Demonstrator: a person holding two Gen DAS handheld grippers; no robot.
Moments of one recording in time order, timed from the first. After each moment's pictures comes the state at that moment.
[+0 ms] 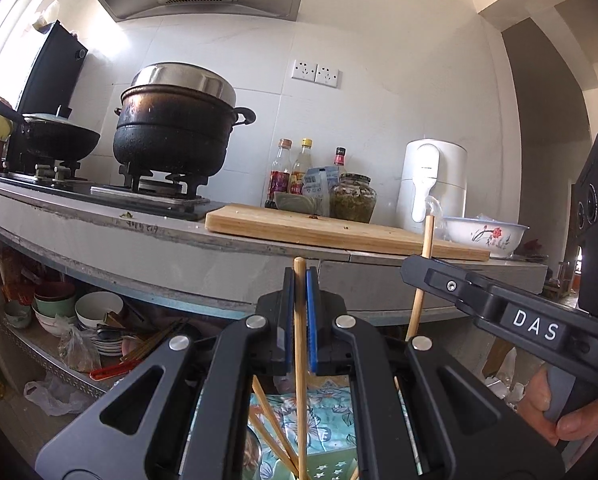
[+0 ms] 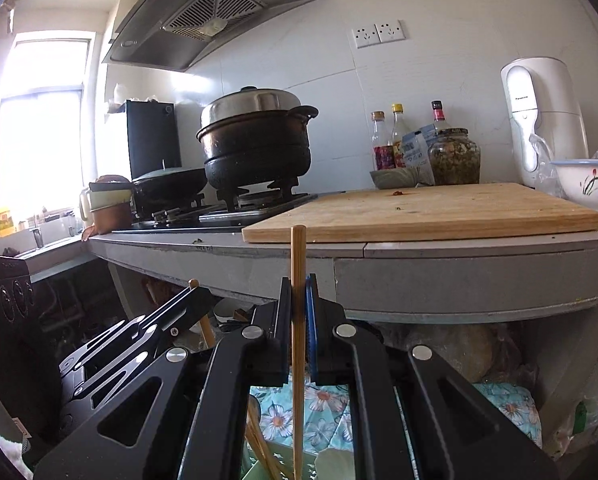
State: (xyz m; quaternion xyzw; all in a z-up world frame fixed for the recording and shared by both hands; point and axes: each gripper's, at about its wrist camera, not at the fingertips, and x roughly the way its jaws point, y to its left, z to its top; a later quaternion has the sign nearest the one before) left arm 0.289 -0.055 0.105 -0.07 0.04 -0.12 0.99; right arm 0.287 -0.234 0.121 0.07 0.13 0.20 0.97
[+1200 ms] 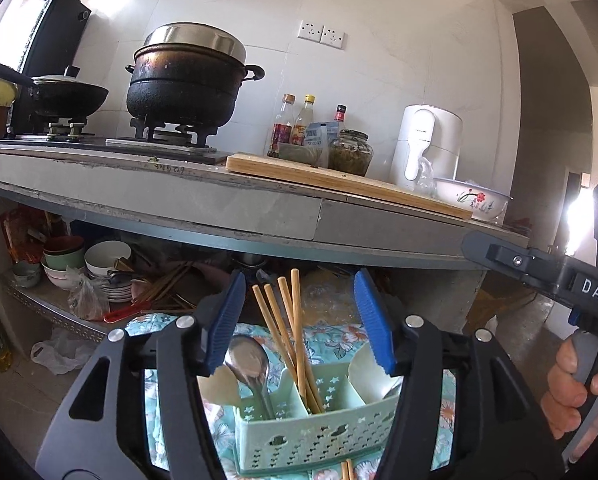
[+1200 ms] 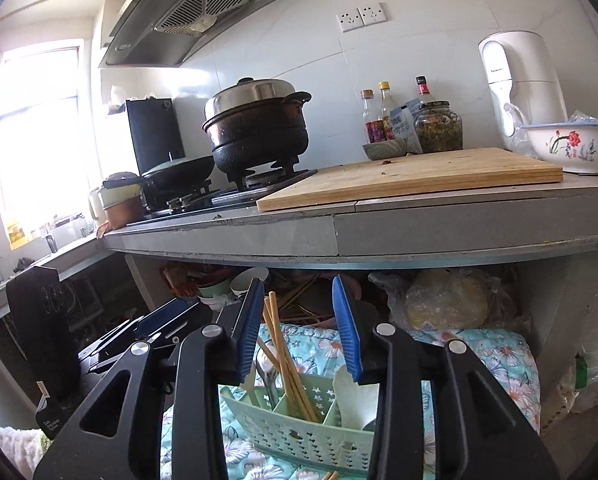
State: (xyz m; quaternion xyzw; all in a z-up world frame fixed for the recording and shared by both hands) left arm 0.236 -0.026 0.096 -0.08 0.14 -0.15 0.98; right arm 0.216 -0.262 0.123 0.10 0.18 0.20 0.96
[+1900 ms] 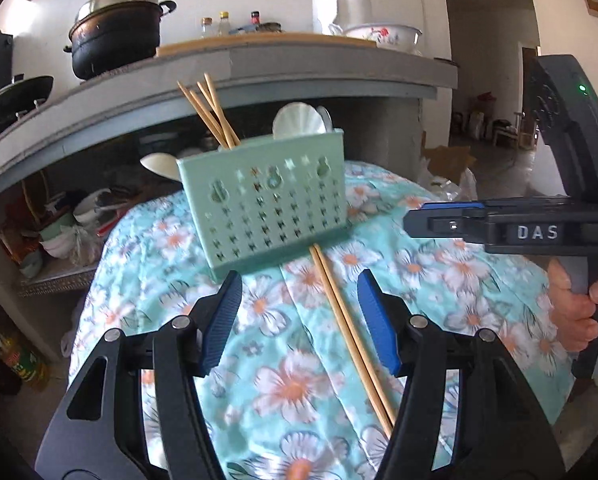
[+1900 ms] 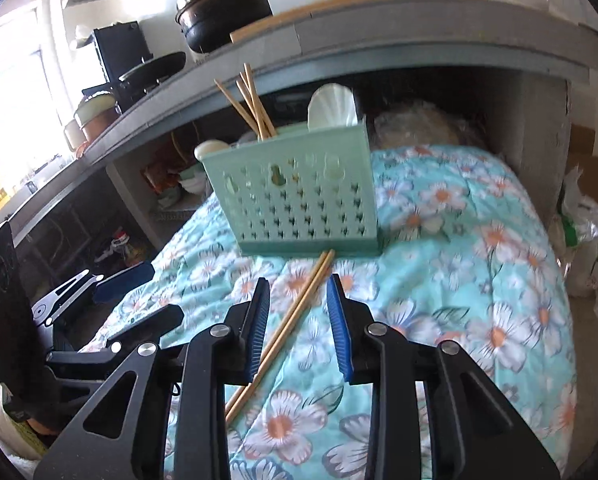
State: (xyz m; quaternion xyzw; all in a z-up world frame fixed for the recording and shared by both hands) left arm 0.088 -0.059 -0.036 0.08 0.26 -0.22 0.94; right arm 0.103 -0.263 -0.037 0.11 0.36 0.17 0.91
